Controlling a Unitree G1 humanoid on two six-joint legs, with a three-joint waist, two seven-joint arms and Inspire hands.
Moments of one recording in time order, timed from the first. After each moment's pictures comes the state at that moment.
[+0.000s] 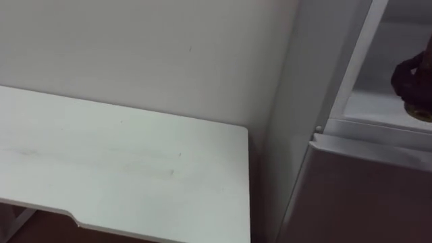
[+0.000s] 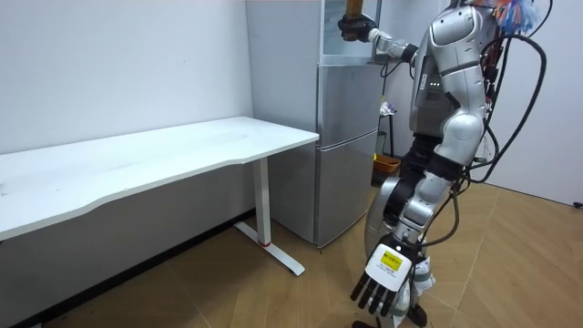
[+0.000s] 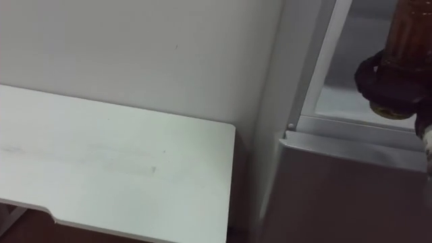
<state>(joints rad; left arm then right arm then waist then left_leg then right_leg) 0.42 0.24 0.23 0.93 0.17 0.02 0.11 -0.49 -0.81 -0.09 0.26 0.50 0.01 -0.27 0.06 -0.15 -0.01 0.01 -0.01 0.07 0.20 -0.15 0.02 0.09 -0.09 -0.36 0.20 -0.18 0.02</state>
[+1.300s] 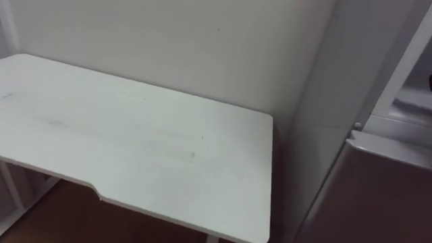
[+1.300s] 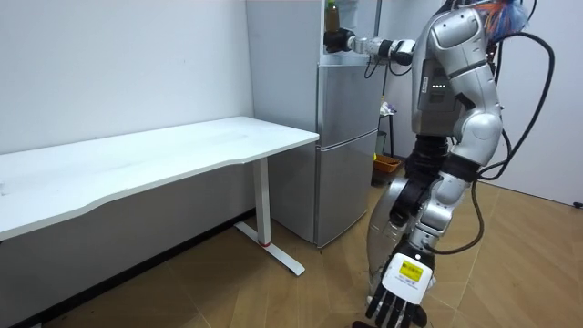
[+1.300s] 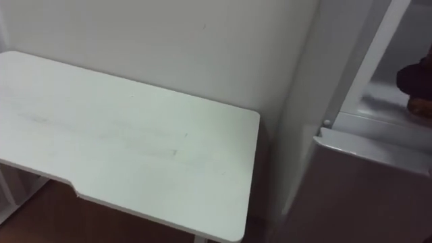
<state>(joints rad) 0.42 0.30 0.25 0.80 0.16 0.06 0.11 -0.78 -0.87 0.12 0.66 0.63 0.09 -0.48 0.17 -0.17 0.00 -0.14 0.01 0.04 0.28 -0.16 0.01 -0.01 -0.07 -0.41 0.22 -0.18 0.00</state>
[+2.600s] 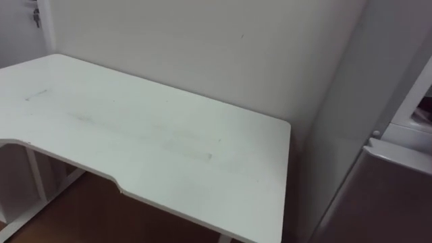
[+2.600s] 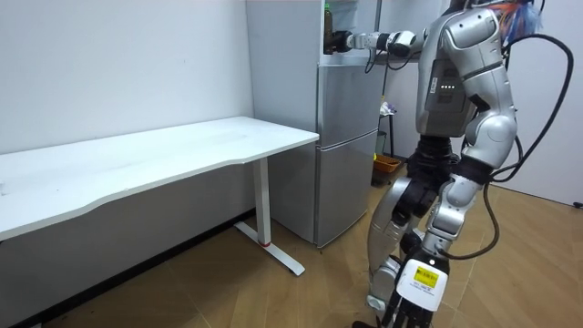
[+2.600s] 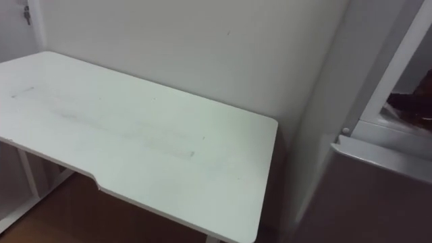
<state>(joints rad) 0.44 0.32 0.25 0.78 0.19 0.14 0.08 -0.93 -0.91 0.18 0.95 0.73 0.13 -0.30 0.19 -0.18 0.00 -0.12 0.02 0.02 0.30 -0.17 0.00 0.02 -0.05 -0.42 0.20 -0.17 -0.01</state>
